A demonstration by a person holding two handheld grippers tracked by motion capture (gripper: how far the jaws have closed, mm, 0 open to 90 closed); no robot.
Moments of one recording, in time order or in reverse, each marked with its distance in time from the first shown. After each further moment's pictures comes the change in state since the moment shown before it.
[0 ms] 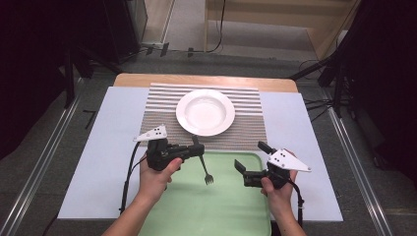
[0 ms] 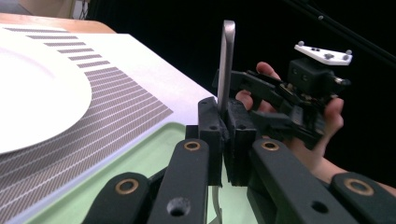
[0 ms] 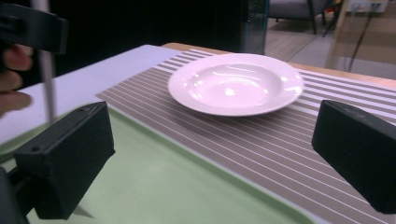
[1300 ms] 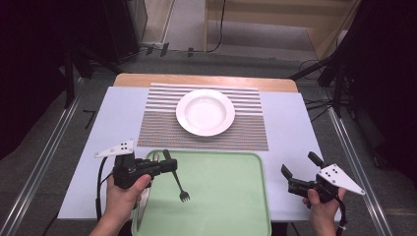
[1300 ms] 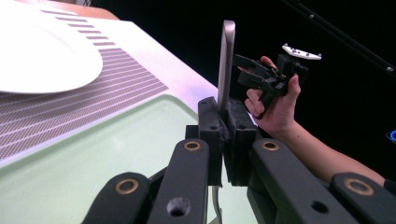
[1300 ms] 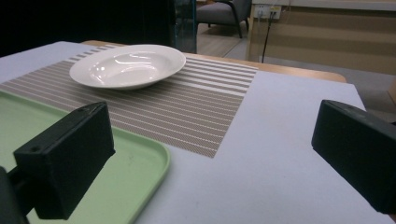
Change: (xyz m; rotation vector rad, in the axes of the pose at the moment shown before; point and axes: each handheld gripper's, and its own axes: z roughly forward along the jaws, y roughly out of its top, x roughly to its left) left arm -0.017 -0.020 -0.074 0.011 0.003 -0.049; right arm -0.065 -0.031 -0.086 -0.030 -0.261 0.007
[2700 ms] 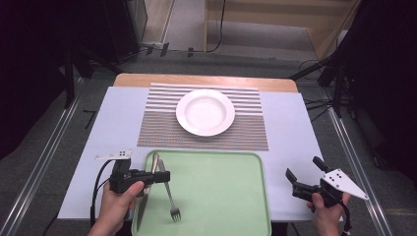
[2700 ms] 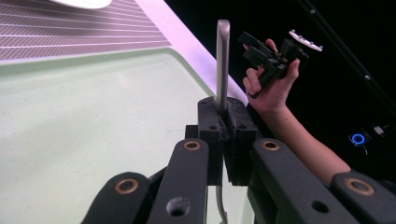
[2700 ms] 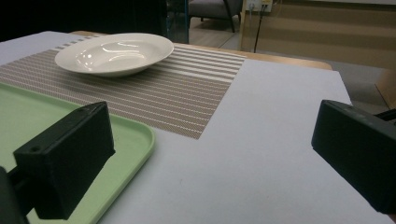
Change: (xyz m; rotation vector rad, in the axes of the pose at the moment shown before) left arm 0.036 -0.034 -0.005 0.090 -0.045 -0.192; right arm -0.009 -0.013 -0.008 0.019 -0.029 0.004
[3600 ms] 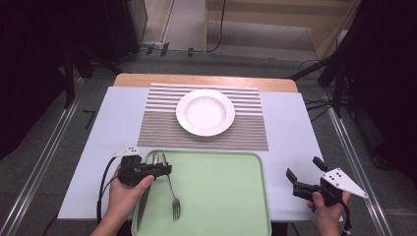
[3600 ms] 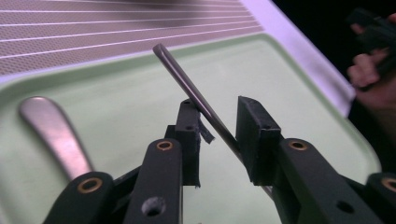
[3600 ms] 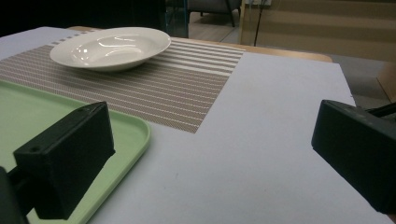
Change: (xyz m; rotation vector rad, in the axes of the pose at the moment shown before) left arm 0.024 0.000 0.019 0.066 0.356 0.069; right arm -0.004 -0.003 0.003 0.020 0.001 0.009
